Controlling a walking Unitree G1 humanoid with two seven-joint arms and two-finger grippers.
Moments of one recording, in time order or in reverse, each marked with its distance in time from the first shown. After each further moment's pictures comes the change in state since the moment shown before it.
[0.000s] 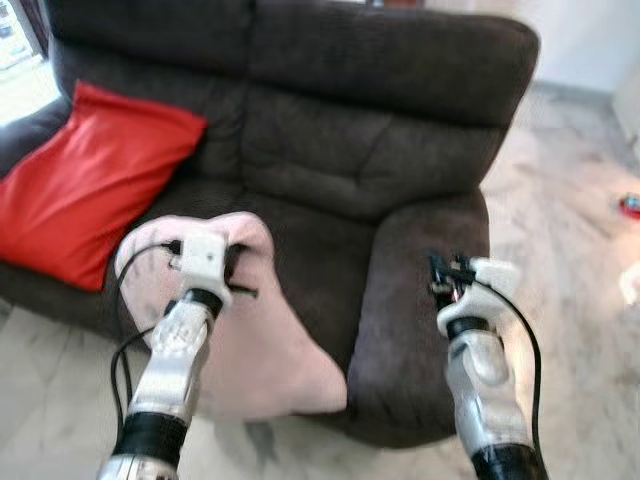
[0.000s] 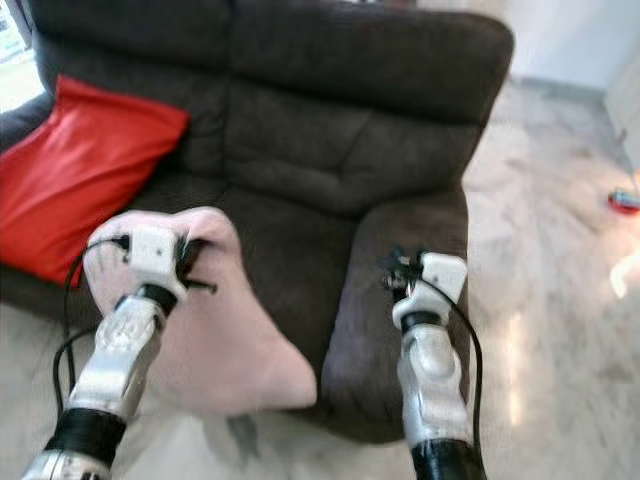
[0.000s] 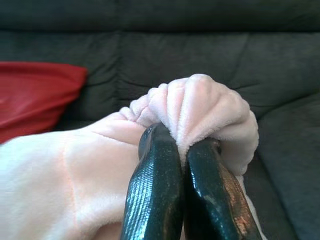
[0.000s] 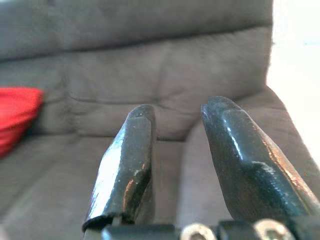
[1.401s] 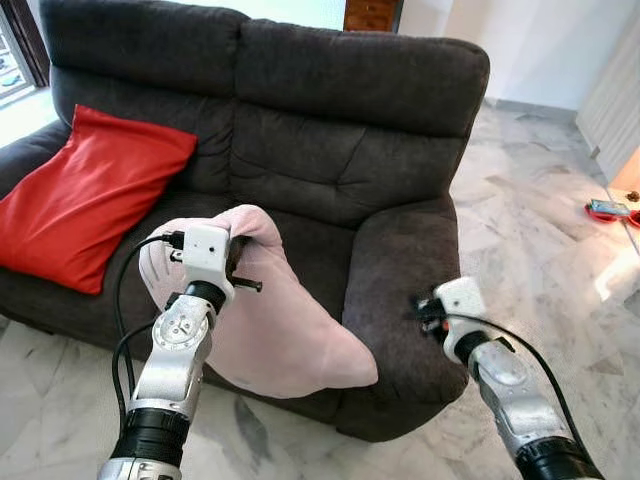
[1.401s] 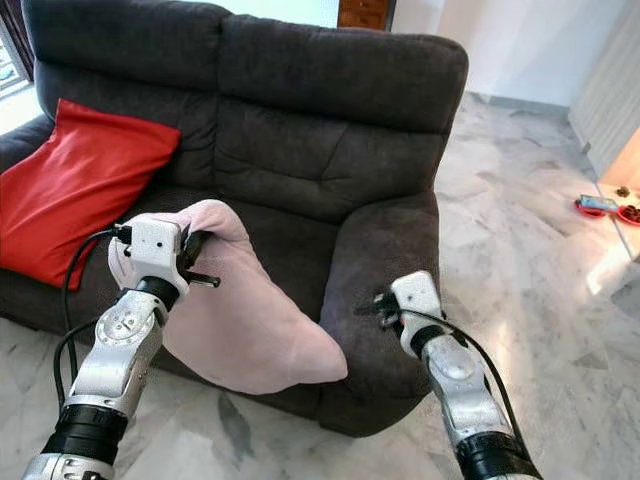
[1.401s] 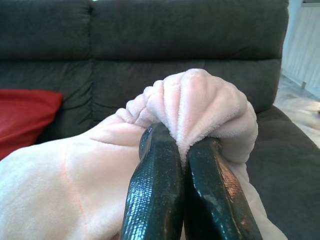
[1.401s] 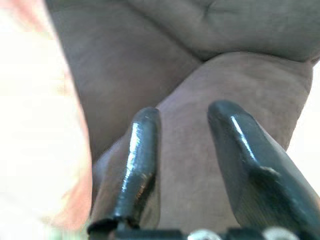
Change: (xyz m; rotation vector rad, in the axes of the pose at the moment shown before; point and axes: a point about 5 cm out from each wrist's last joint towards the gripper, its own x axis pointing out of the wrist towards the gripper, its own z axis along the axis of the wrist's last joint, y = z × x) left arm 0.003 -0.014 0.014 -0.035 -0.030 -0.059; right arm -0.021 -0.053 -0.040 -0.499 0.429 0.381
